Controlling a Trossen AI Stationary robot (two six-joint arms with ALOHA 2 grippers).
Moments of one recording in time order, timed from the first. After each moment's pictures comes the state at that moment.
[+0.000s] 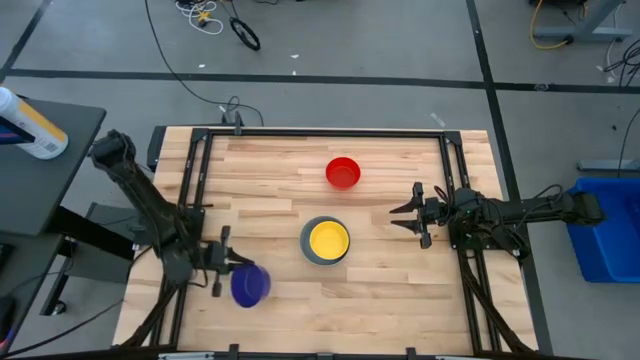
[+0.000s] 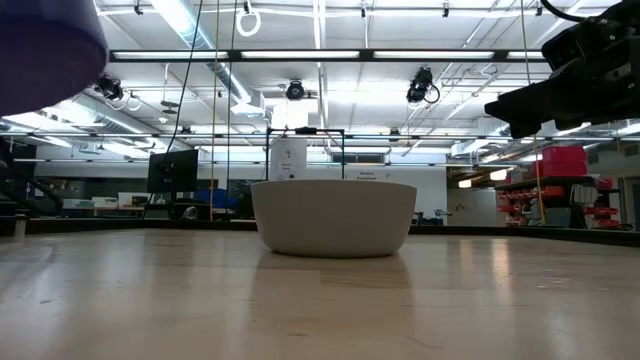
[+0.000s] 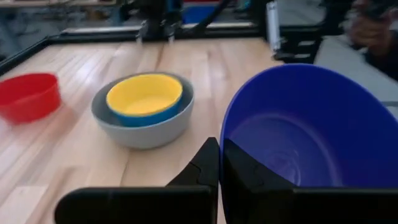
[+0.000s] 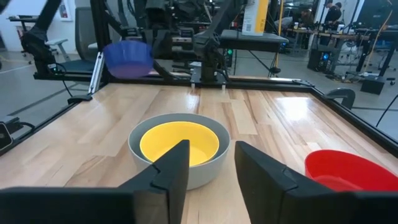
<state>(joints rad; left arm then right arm) -0.97 0.94 0.30 0.21 -0.89 -0.38 -0.02 0.43 0.01 0.34 -0.08 -0.04</state>
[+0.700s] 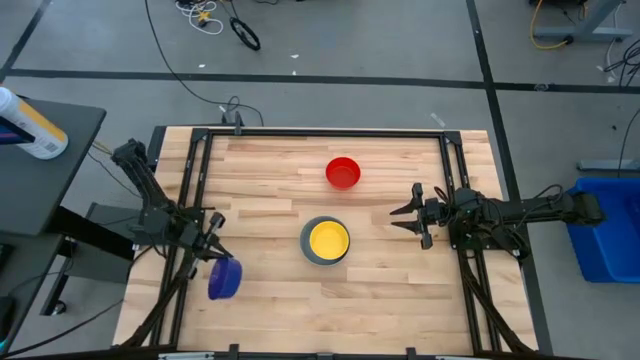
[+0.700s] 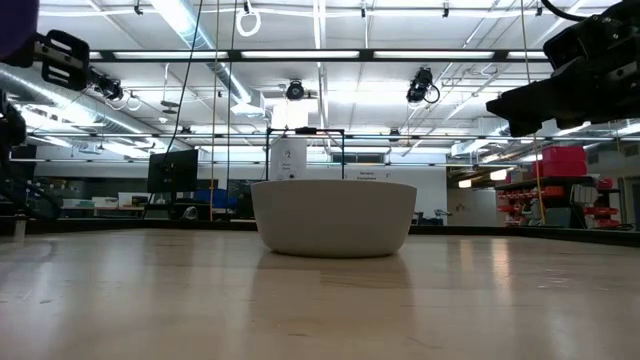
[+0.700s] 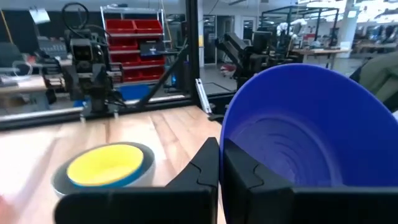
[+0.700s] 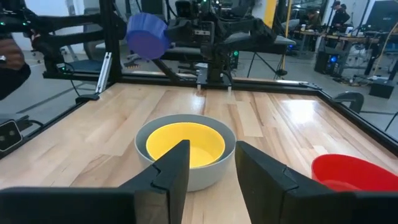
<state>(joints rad) -0.91 0.13 0.01 0.19 -0.56 0.02 -0.02 0.43 0.01 0.35 -0.12 -0.05</state>
